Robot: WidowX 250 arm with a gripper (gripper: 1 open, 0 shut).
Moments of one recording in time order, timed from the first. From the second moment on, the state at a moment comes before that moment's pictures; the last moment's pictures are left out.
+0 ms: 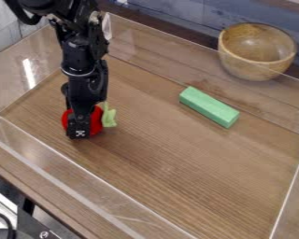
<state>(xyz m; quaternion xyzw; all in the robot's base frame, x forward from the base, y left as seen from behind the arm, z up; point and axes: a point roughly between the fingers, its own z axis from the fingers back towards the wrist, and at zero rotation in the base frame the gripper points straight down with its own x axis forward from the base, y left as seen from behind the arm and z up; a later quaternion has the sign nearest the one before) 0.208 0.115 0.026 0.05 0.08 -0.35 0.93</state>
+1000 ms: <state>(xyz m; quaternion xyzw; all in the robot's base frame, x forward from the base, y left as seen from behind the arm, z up) 0.195 0.101 0.027 -0.01 0.08 -0.30 0.95</state>
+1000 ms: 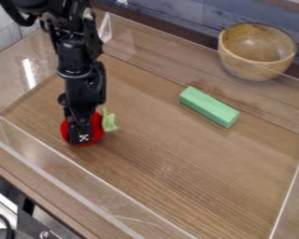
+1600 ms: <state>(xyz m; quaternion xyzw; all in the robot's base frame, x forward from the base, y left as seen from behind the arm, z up) 0.192 0.095 0.037 -0.05 0.09 -0.26 0.96</state>
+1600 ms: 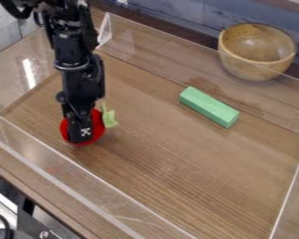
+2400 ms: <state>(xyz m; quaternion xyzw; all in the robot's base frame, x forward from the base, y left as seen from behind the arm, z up) 0.216 0.023 0.111 -0.01 0.05 -0.30 0.95</state>
